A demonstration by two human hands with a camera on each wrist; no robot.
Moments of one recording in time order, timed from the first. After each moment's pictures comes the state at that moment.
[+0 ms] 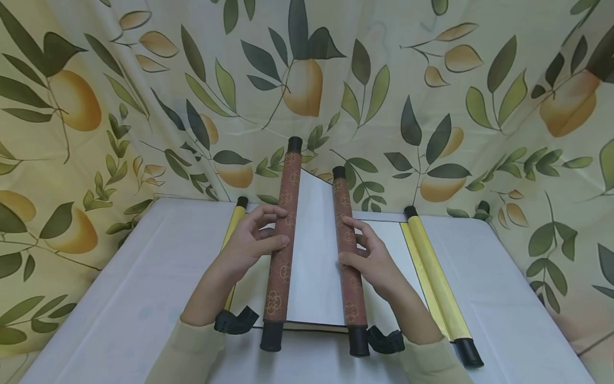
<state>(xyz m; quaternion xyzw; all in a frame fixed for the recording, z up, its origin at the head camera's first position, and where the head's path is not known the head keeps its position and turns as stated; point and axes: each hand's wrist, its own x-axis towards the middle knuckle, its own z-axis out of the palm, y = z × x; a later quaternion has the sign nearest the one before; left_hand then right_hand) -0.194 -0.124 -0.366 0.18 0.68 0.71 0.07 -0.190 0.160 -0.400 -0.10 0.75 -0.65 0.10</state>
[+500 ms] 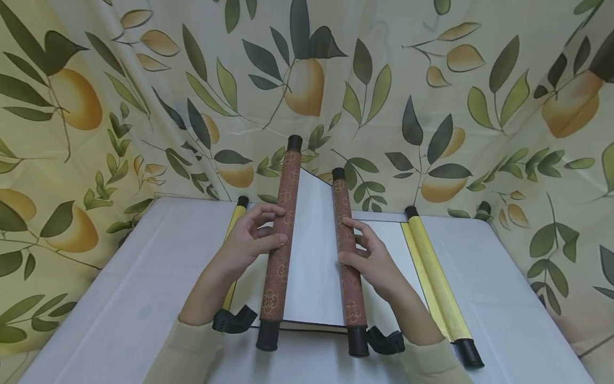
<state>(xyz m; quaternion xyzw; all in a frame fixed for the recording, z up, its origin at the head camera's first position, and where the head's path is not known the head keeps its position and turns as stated) -0.193 -0.128 -0.364 0.19 0.67 0.72 0.07 -0.190 0.160 -0.401 -0.10 0.75 -0.64 0.10</state>
